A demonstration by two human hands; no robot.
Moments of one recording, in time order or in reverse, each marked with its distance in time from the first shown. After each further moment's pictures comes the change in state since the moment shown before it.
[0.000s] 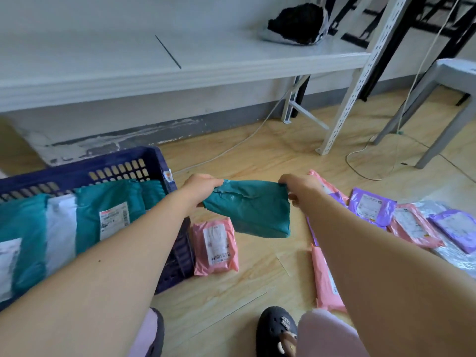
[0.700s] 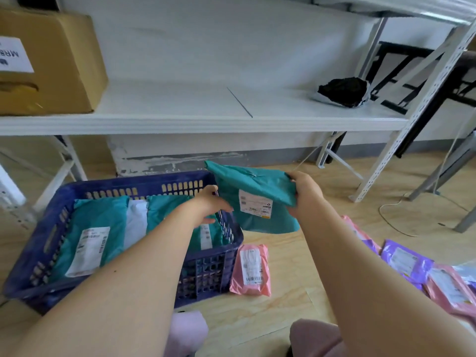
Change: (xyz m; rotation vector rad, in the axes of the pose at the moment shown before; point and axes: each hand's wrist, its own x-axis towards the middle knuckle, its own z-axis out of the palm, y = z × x) left_hand -0.096 -0.009 -0.117 -0.066 0.116 -0.005; right_hand -0.131 -0.090 0.070 0.673 -0.300 0.024
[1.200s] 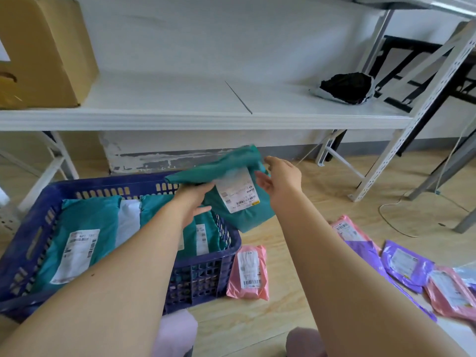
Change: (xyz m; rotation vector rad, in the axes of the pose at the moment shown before) left_hand 0.037 -0.007 -0.017 -0.469 0.141 0.031; right_hand -0.003 -0.002 0.050 -0.037 0.012 -0.209
